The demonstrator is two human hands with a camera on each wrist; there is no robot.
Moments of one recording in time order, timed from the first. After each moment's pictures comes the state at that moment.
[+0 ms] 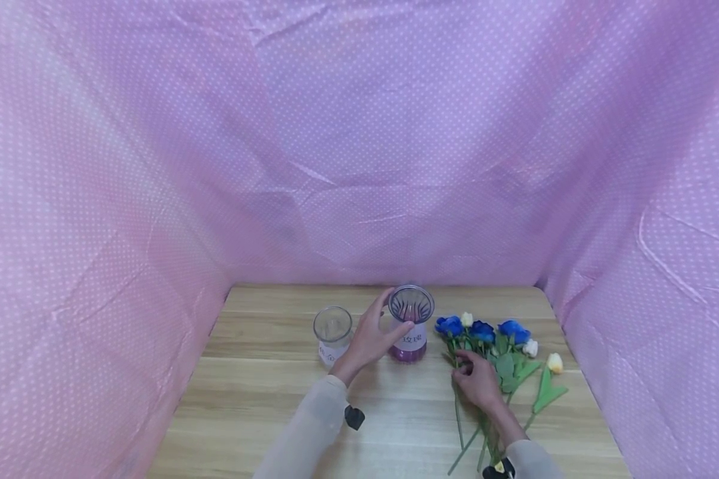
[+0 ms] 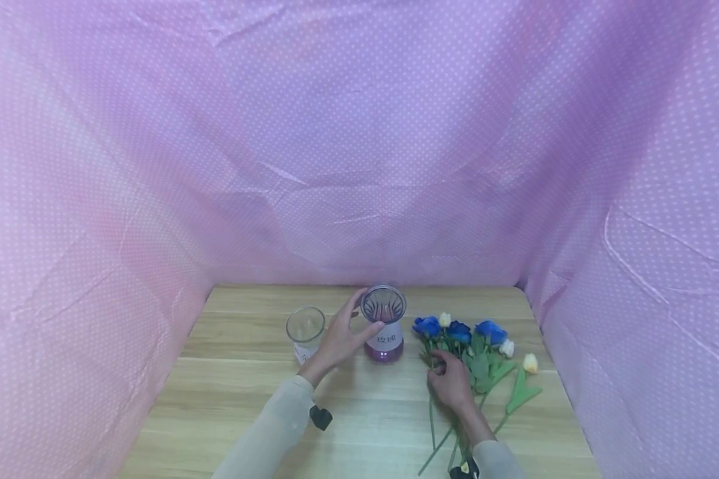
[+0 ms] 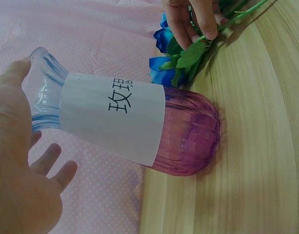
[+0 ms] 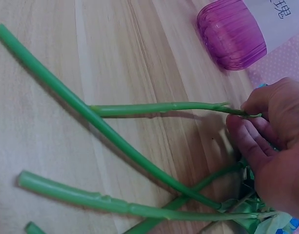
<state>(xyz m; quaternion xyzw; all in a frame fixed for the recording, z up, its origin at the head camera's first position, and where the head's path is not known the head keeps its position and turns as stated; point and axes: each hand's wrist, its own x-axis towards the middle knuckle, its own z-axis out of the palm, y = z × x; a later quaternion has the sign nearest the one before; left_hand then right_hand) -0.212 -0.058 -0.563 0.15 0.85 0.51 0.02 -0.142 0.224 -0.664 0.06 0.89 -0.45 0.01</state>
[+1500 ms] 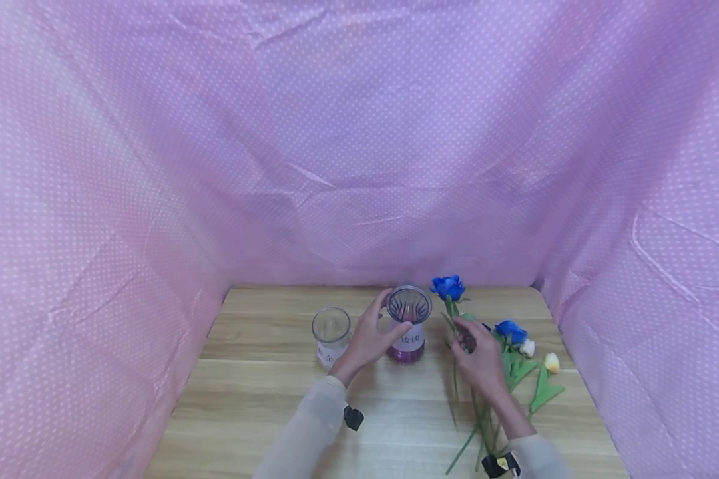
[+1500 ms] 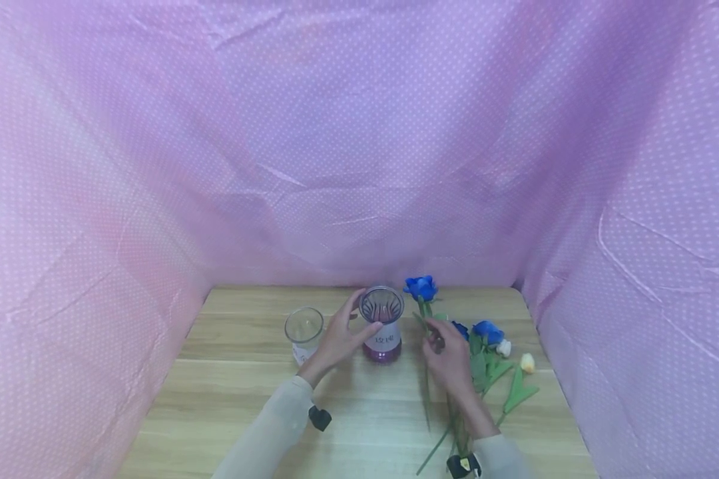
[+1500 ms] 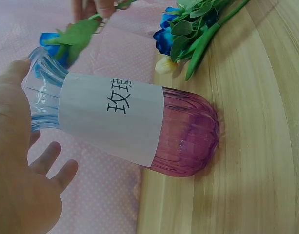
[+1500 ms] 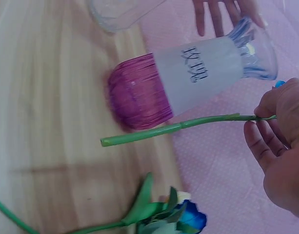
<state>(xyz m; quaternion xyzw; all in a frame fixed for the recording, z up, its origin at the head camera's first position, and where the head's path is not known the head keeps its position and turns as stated) -0.212 -0.060 -0.562 0.16 0.84 0.52 0.02 -0.150 0.202 -0.579 -0.04 0.87 -0.44 -0.23</state>
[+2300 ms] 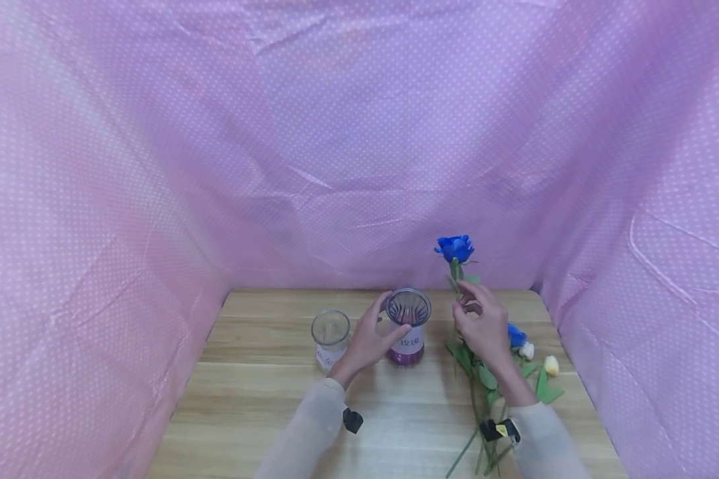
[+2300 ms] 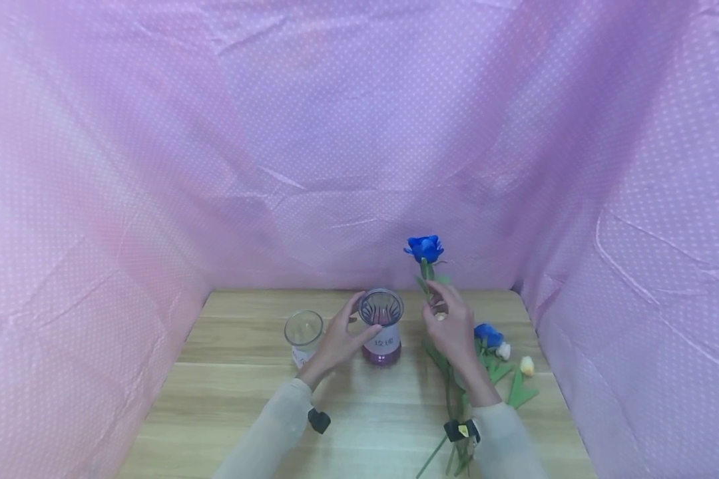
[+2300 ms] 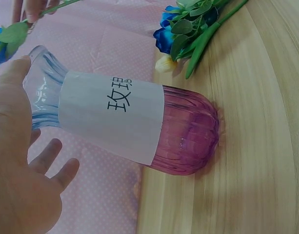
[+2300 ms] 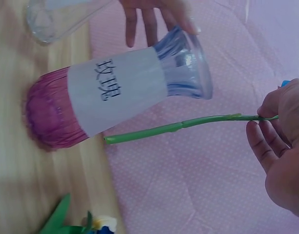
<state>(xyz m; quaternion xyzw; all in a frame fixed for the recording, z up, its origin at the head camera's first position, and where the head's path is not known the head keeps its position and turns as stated) -0.211 -0.060 -0.562 0.15 0.84 0.52 0.02 -0.187 0.203 -0.511 -0.11 0.79 -0.52 -0.30</state>
